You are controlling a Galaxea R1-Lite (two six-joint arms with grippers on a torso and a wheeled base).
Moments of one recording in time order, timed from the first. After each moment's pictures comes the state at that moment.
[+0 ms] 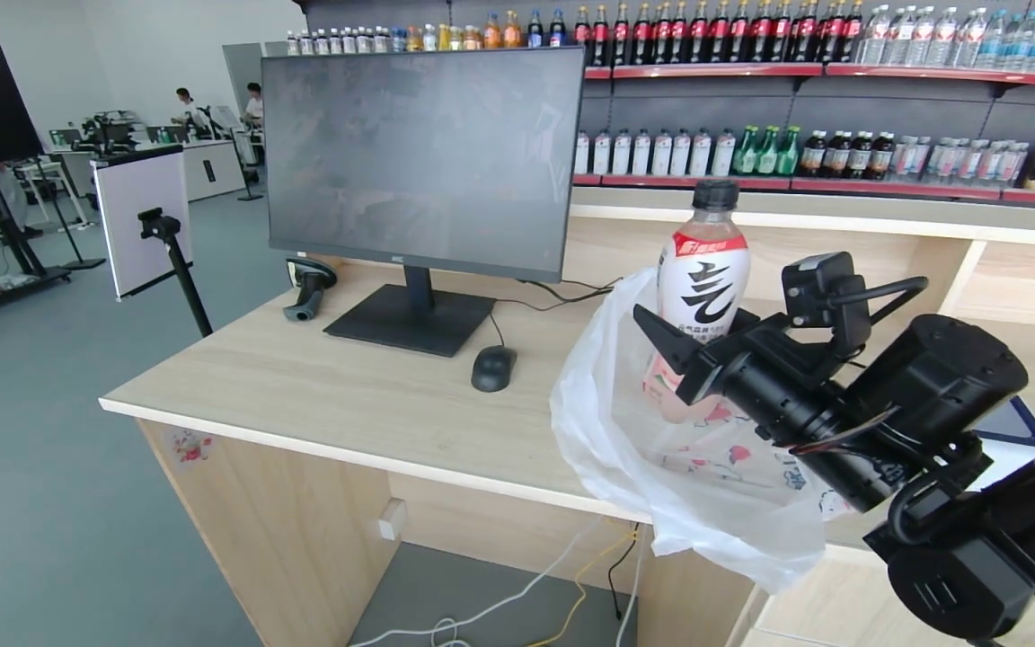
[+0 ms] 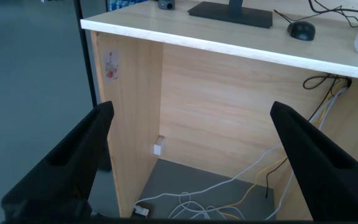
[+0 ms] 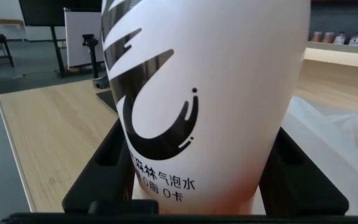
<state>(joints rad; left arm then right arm) 0.00 0.00 0.00 0.00 0.00 -0.01 0.49 1.91 -0.62 -1.57 0.08 -0.03</state>
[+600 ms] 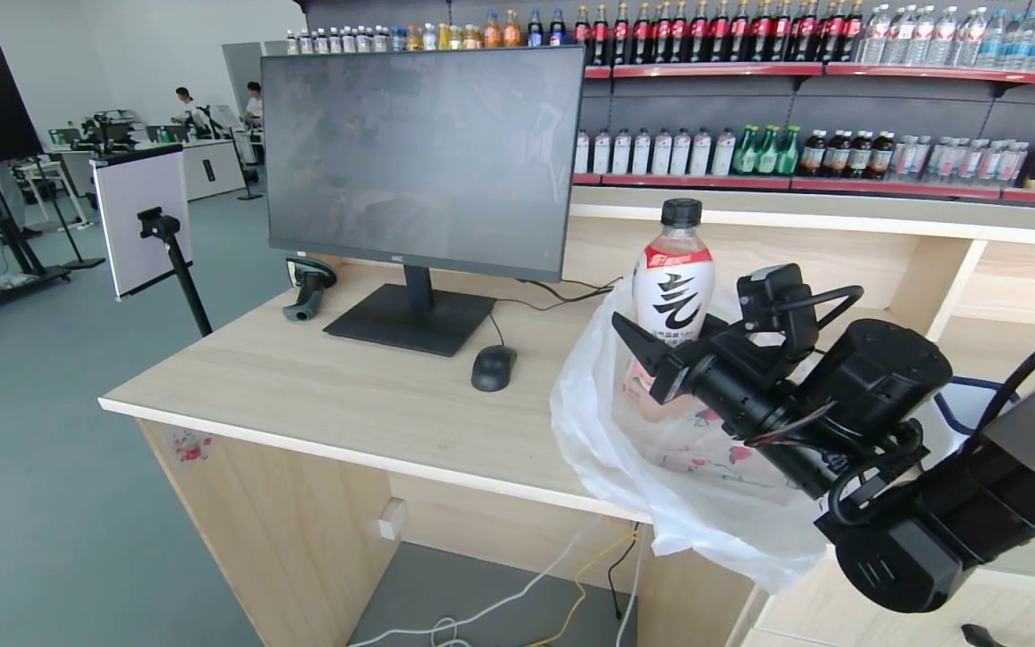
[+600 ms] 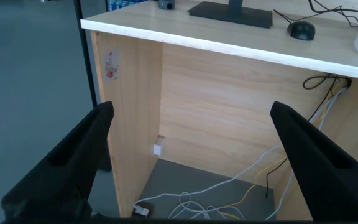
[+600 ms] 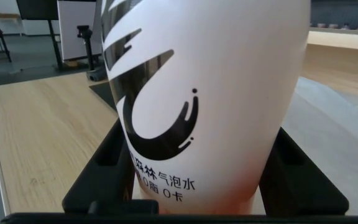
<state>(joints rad) 0.00 0.00 0.00 0.00 0.00 -0.01 0.48 2.01 -0.70 -1.57 0.08 -0.03</state>
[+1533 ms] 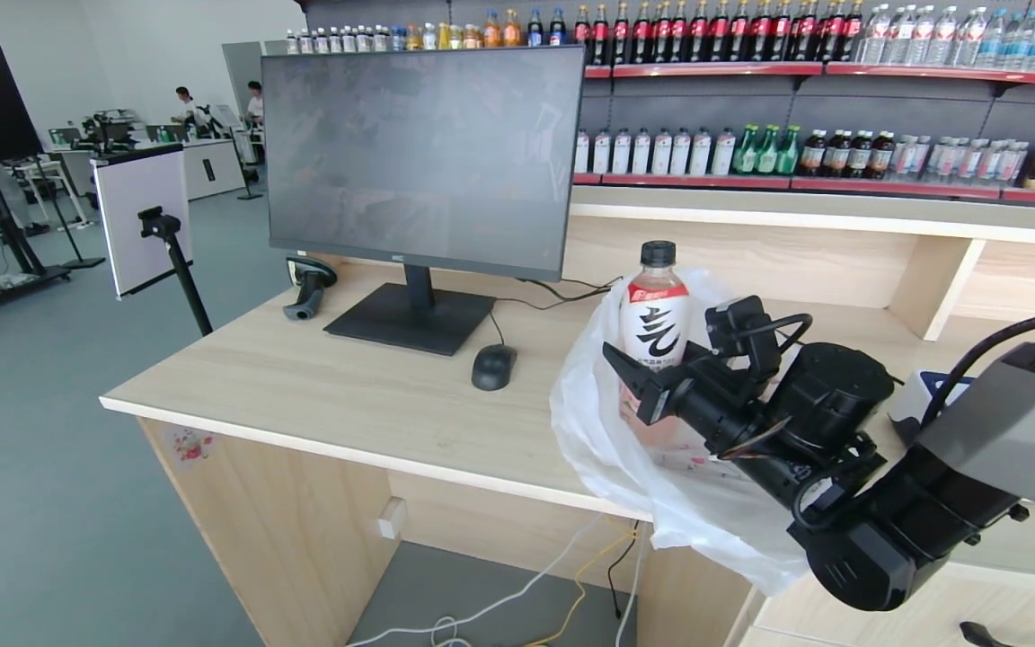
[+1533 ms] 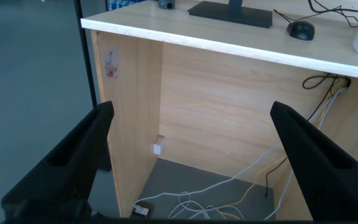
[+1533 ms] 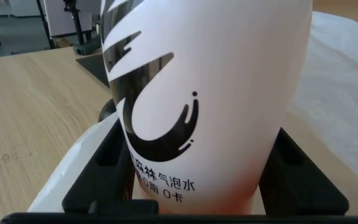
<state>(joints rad) 0.00 0.00 0.00 0.00 0.00 -0.01 0.47 2.10 -0.71 -1.57 0.08 -0.02</state>
